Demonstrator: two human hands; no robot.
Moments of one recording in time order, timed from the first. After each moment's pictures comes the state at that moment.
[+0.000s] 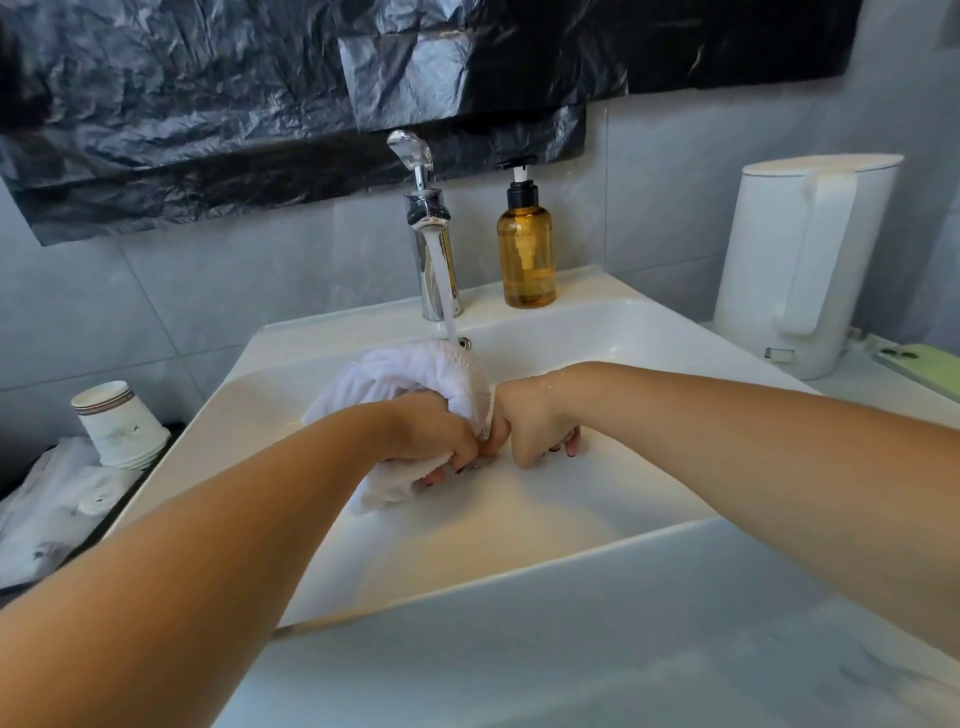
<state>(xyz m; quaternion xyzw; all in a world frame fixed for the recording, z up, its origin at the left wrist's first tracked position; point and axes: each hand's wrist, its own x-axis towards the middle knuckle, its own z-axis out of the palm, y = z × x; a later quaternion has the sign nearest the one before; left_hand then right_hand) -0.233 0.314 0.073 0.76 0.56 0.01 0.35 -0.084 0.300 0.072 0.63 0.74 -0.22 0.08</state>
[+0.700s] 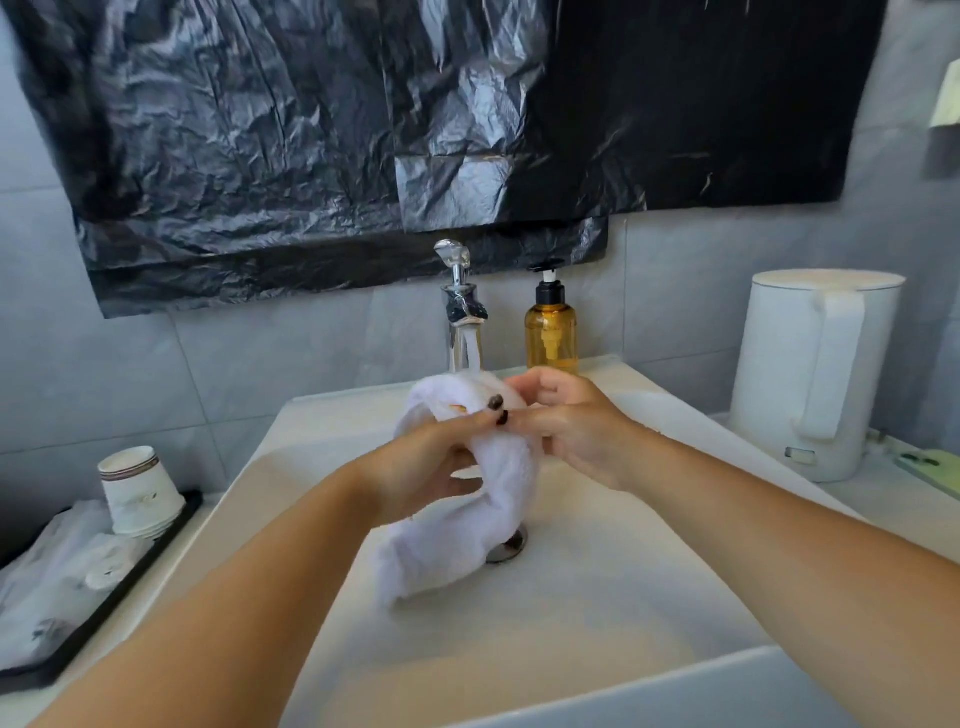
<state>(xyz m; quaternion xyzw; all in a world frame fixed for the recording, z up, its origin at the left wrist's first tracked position) -0.255 0.329 0.106 0.69 0.31 0.25 0.60 -0.069 0.304 0.101 0.43 0.57 -0.46 -0.53</state>
